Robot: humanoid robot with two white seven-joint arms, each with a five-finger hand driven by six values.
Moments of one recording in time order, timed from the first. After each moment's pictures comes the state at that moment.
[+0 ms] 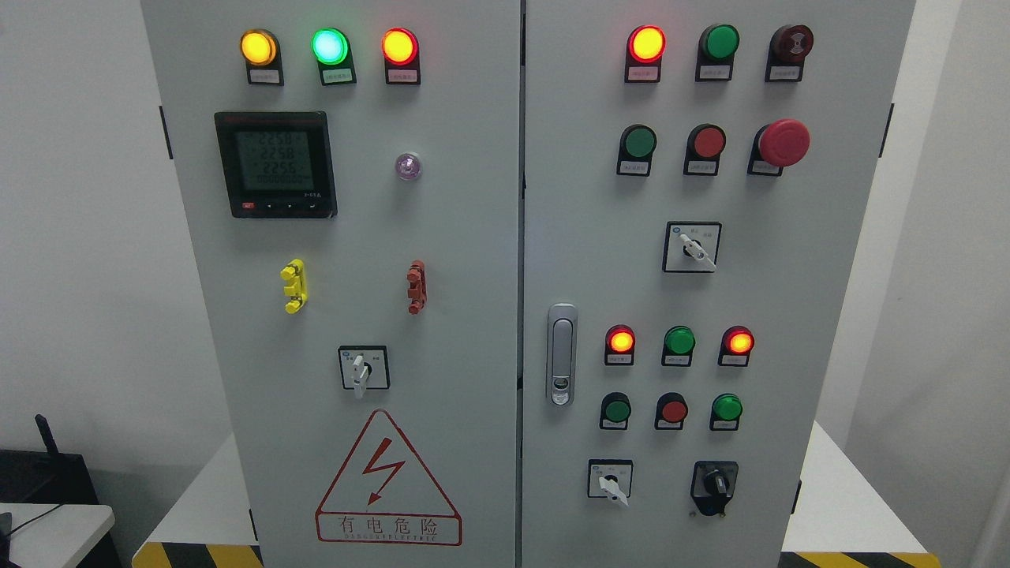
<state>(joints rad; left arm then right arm) 0.08 -0.03 0.13 0.00 -0.15 -0.12 -0.11 0.12 0.12 0.00 -0.09 0.00 0.00 -0.21</state>
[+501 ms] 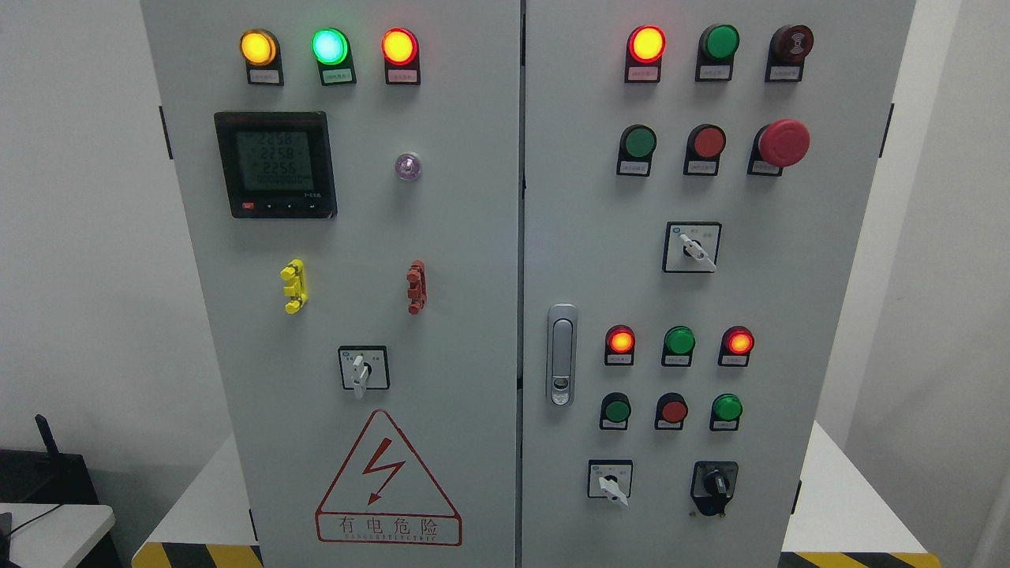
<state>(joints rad) 0.08 -0.01 0.13 0.00 -0.07 -0.12 -0.10 0.12 0.12 0.00 -0.09 0.00 0.00 -0.21</state>
